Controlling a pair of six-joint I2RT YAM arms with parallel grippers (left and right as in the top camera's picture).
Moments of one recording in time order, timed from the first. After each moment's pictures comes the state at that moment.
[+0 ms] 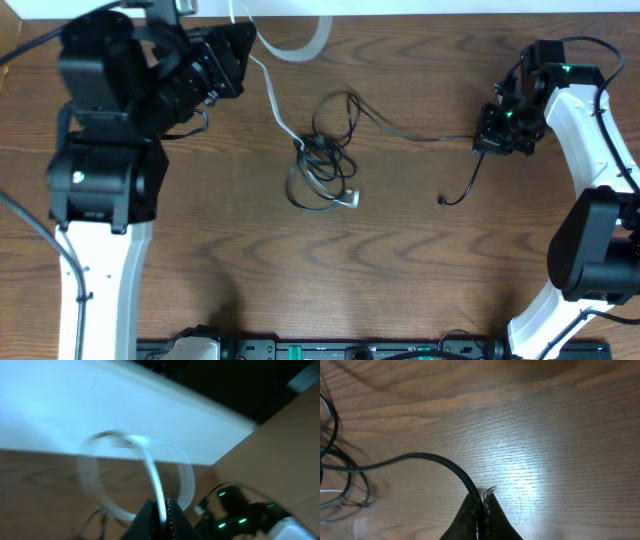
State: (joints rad) left arm -0.09 1.30 1.66 -0.61 0.50 -0.49; right arm -0.06 1.92 1.56 -1.13 -0.27 0.23
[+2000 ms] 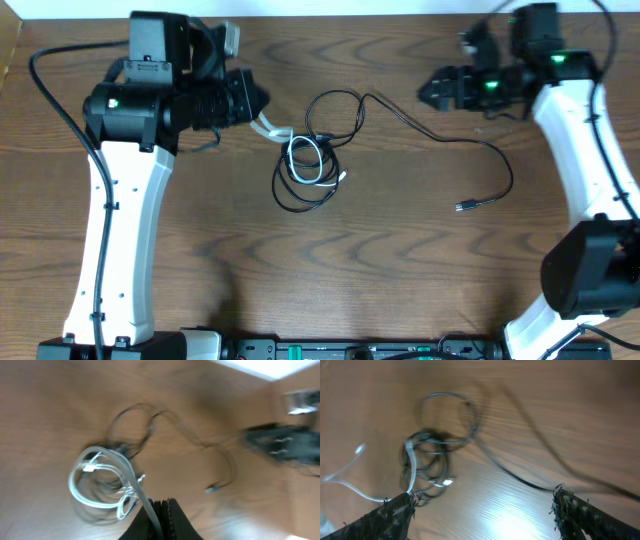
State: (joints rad) left arm -0.08 1.53 1.72 -1.08 0.53 -0.28; right arm 0.06 1.84 1.67 -0.92 -0.56 0.06
